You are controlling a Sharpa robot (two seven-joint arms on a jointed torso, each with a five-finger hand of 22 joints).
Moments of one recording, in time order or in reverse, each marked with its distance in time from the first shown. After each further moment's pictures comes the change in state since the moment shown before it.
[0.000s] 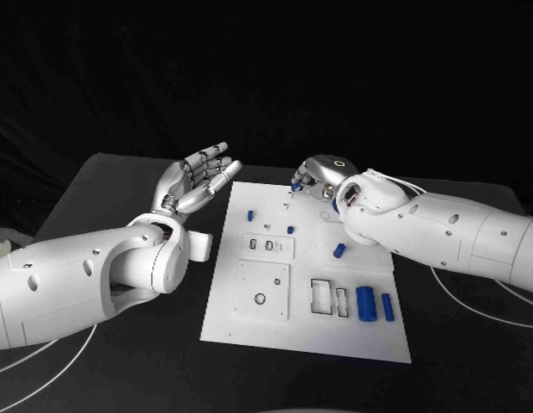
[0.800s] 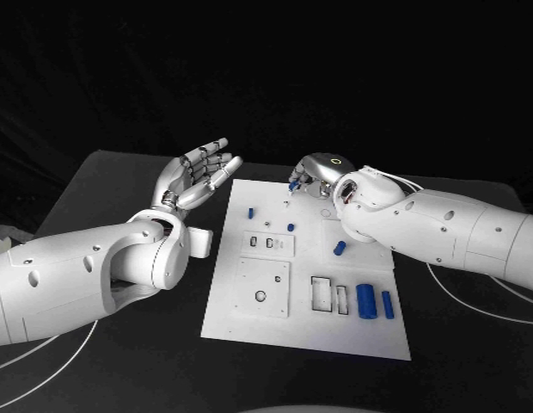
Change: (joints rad) left arm 0.004 0.004 0.000 -0.003 -0.001 -0.001 0.000; left_hand 0.007 0.007 0.007 -0.001 0.000 0.000 0.000 0.000 0.000 0.000 0.000 0.000 0.000 0.000 0.000 0.000 0.000 0.000 0.000 0.000 0.000 0.000; right arm -0.001 0.018 0.000 -0.017 0.000 0.020 0.002; right_hand 0.001 -0.004 0.003 0.003 0.000 0.001 0.000 0.000 0.000 0.000 0.000 -0.006 0.000 0.000 0.000 0.000 0.000 0.000 0.000 0.000 0.000 0.000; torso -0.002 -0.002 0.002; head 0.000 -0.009
